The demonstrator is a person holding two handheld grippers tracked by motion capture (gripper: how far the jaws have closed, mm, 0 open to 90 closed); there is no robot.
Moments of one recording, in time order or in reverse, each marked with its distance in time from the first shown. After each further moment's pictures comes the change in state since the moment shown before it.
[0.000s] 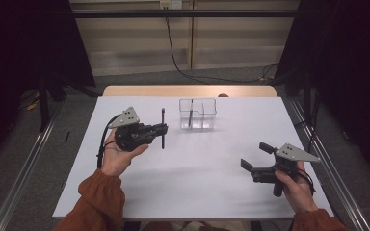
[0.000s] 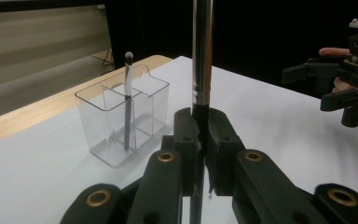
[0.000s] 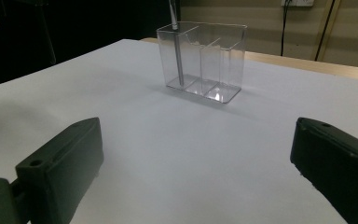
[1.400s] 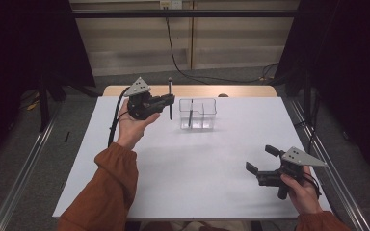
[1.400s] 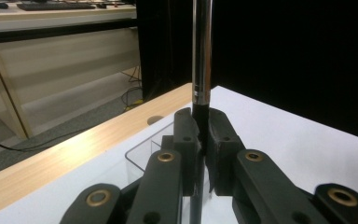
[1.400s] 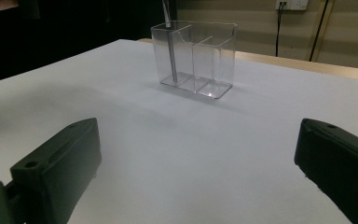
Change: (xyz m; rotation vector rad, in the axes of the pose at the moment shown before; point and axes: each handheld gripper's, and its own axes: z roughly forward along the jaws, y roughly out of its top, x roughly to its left) left arm 0.046 0.046 0.049 -0.071 0.114 -0.019; right arm -0.007 -0.009 -0.012 -0.013 -0.011 -0.009
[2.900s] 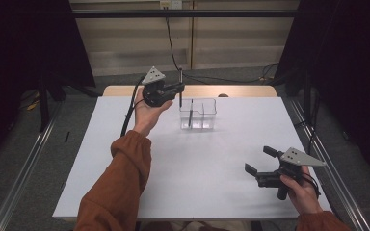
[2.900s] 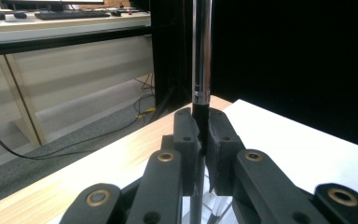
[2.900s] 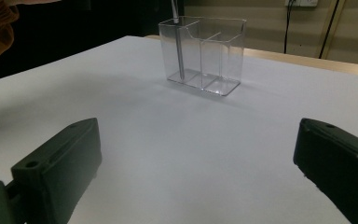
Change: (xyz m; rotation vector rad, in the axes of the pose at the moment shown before) left arm 0.015 0.008 0.056 -0.021 0.054 0.007; right arm 0.001 -0.001 0.001 0.012 0.030 -0.004
